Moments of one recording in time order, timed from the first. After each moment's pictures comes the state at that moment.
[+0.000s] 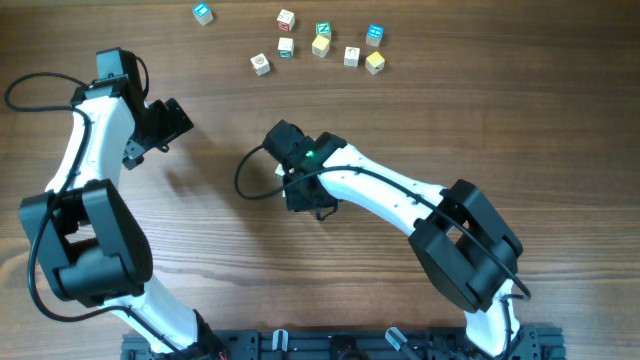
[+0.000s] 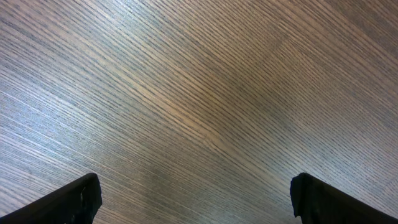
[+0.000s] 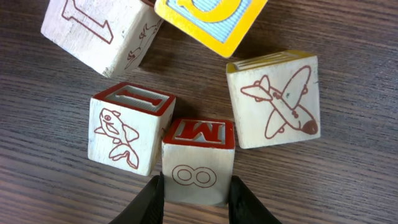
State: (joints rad) left arm 0.21 1.90 1.41 -0.87 -0.03 -0.42; right arm 0.83 2.06 1.49 -0.85 -0.04 0.64
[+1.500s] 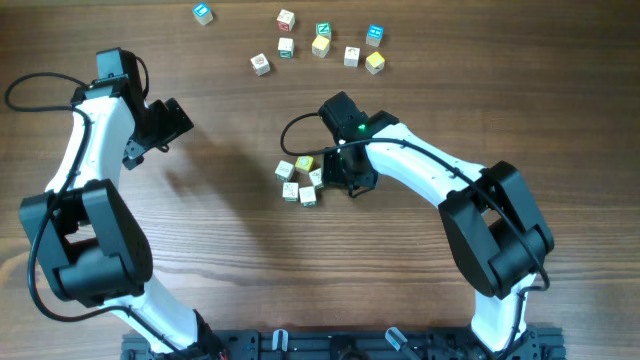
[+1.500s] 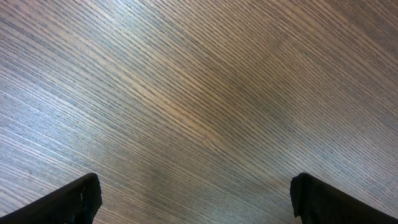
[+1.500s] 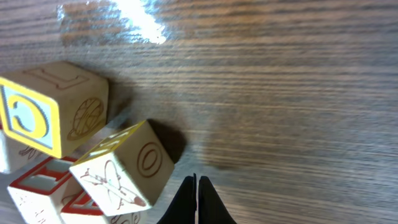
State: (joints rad) left arm 0.21 1.90 1.41 -0.87 -0.03 -0.42; right arm 0.60 2.02 1.36 -0.74 -0.19 0.67
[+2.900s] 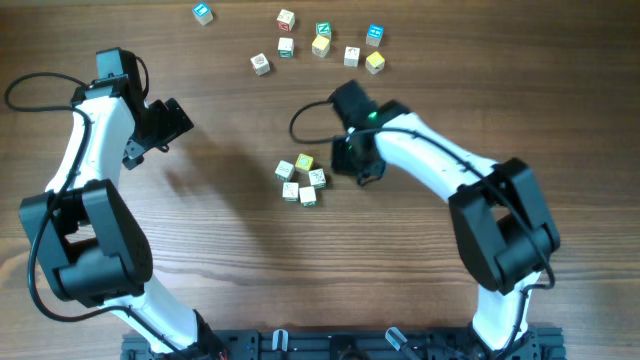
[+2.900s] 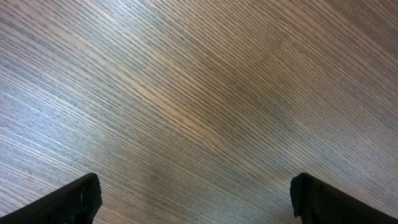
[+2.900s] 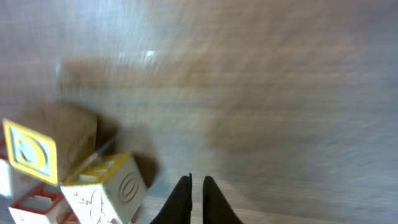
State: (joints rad) left arm 0.21 1.90 1.41 -0.87 -0.03 -0.42; right arm 0.53 2.02 1.41 -0.78 -0.14 0.61
